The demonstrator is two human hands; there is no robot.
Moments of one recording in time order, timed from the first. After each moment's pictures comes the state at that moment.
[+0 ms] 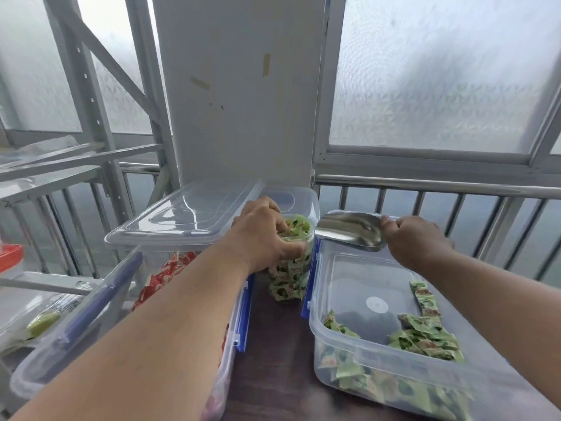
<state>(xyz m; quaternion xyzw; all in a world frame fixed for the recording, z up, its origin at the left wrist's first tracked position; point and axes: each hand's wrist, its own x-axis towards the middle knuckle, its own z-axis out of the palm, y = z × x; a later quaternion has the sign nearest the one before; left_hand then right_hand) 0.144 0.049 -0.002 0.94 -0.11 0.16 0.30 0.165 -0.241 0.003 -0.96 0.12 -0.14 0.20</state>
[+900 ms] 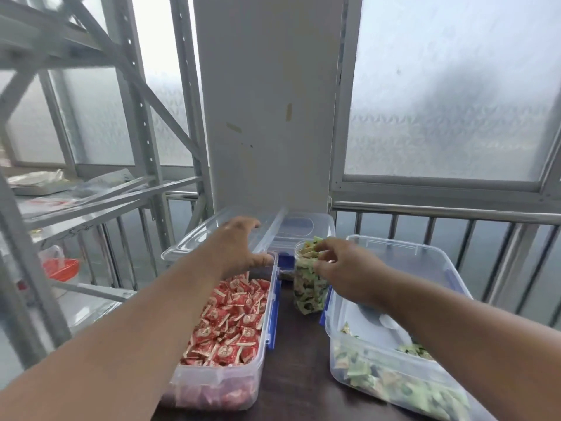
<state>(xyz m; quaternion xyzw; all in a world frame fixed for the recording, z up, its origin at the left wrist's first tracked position) 0.078 0.118 0.054 0.97 -0.04 0.14 0.20 0.062 -0.127 0.055 -0.91 -0.13 0.00 0.39</state>
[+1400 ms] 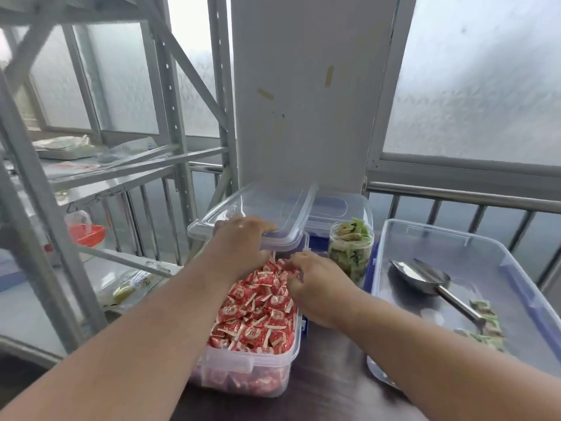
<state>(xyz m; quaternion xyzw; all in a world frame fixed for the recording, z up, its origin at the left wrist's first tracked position) 0.080 0.156 0.005 0.97 -0.02 0.19 0.11 0.068 -0.029 -0.008 -0.94 -0.24 0.01 0.25</state>
